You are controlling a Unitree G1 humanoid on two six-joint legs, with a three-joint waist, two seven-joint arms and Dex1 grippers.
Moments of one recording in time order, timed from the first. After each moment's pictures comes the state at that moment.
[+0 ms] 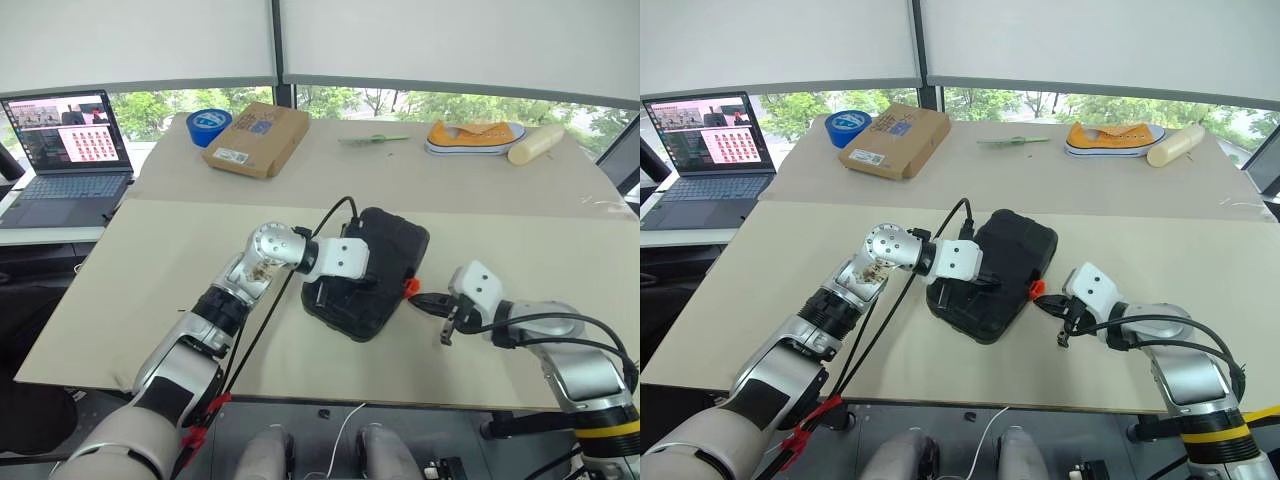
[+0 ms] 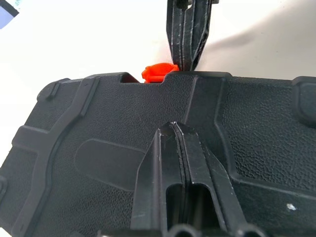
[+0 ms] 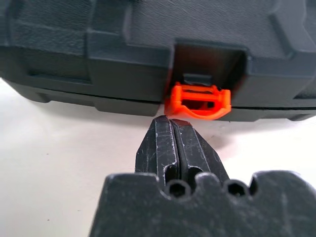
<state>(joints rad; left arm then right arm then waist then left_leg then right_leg) -0.89 0.29 -0.45 0.50 0.09 -0.20 -1.18 -0.15 -0.74 0.01 -0.18 0.21 0.33 0.89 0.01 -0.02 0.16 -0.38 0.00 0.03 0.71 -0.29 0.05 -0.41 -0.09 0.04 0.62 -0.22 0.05</state>
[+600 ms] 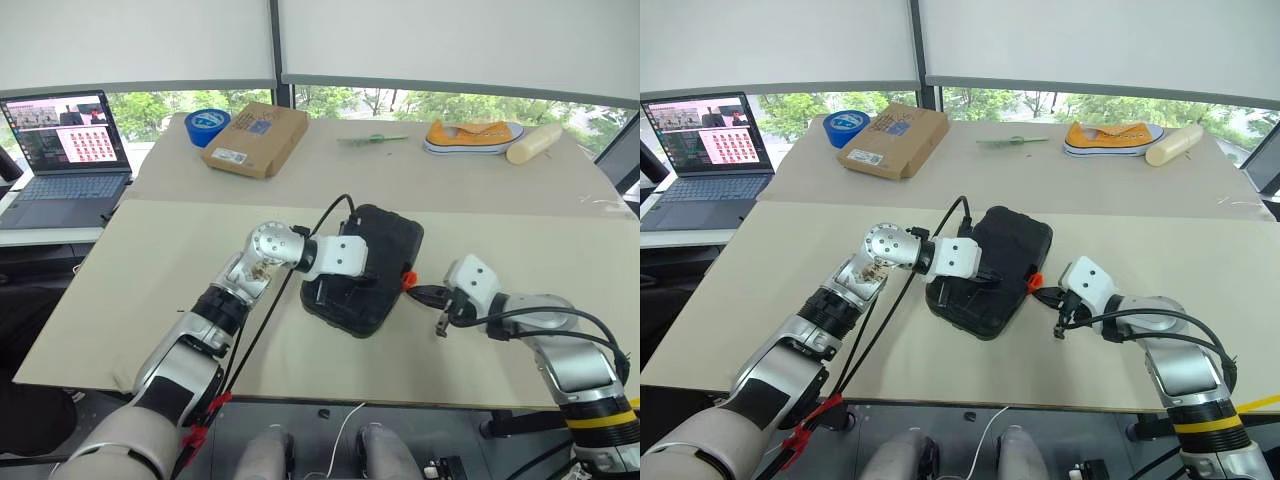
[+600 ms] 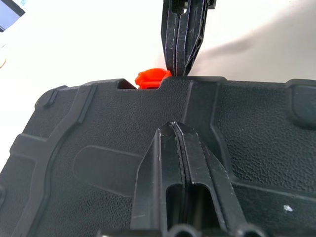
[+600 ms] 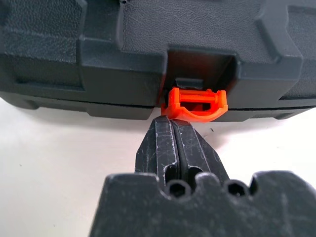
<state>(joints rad) -0.89 0.28 -0.44 0.52 0.09 -0.21 -1.17 -0.21 -0.74 0.03 -0.15 0.17 0.33 0.89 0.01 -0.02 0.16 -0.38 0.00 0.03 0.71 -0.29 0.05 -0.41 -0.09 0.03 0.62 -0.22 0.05</state>
